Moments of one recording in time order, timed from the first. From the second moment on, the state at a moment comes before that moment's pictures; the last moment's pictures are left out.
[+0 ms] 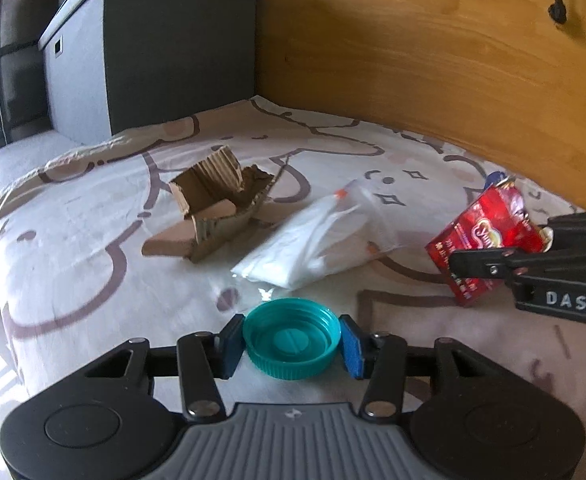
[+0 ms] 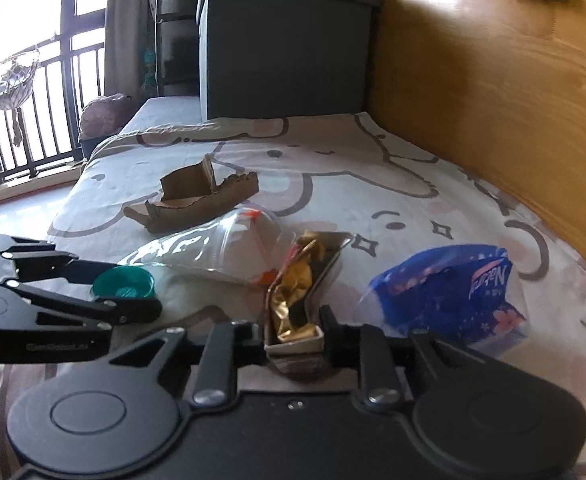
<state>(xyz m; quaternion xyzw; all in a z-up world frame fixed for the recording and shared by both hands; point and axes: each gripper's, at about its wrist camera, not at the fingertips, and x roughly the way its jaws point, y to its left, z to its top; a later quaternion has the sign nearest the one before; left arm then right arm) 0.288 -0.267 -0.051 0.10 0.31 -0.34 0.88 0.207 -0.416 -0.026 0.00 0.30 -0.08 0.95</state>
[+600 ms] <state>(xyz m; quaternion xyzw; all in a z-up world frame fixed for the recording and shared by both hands) 0.227 -0.221 0.011 0.03 0.29 -0.31 0.90 0.153 -0.385 0.017 0.01 0.28 -0.07 0.96</state>
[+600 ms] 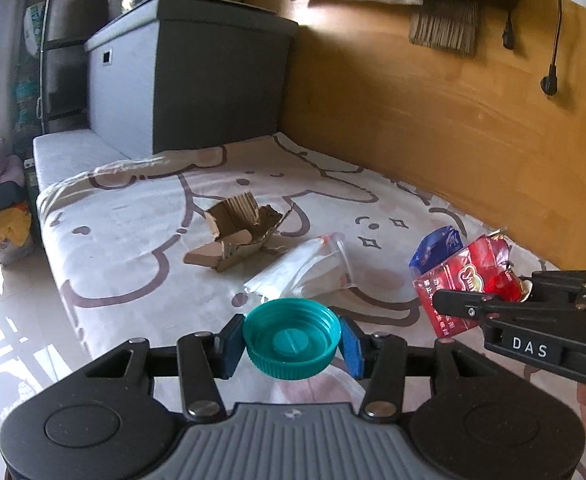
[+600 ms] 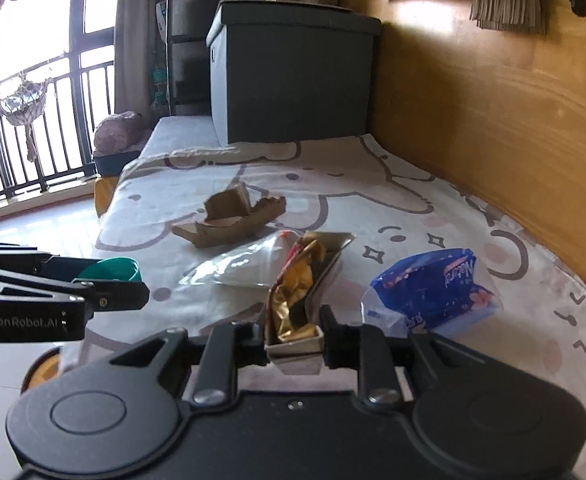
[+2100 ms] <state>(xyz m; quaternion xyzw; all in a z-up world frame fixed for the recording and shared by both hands) 0.193 0.014 0.055 -0.02 0.28 -0.11 0.95 0.175 -0.184 0.050 0.01 0.25 0.07 0.96</state>
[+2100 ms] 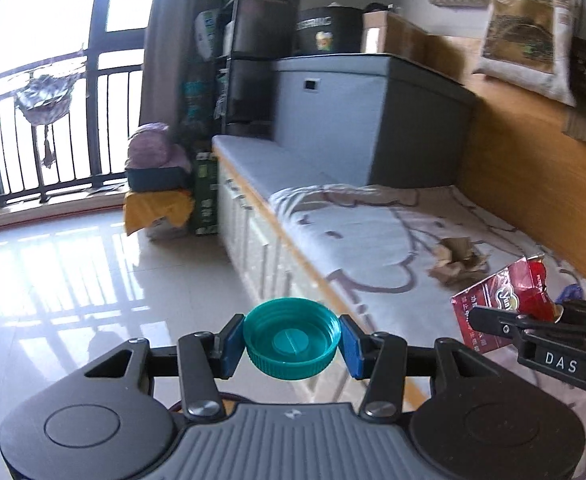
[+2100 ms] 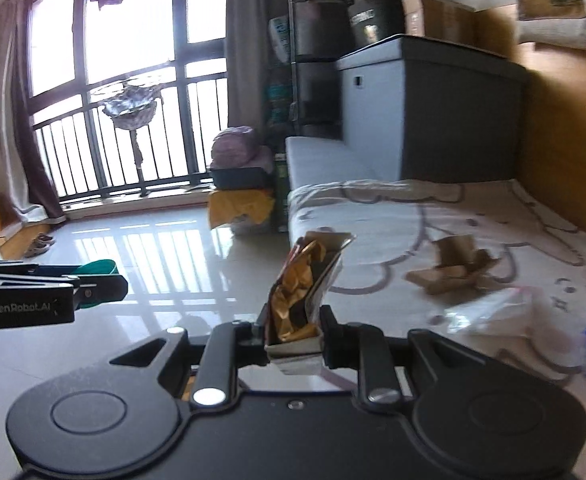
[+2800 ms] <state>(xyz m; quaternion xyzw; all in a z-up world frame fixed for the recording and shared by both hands) 0.242 0.084 -0.065 -0.03 0.39 -0.05 0.92 0.249 -0.084 -0.078 -0.04 0.37 0.15 0.92</state>
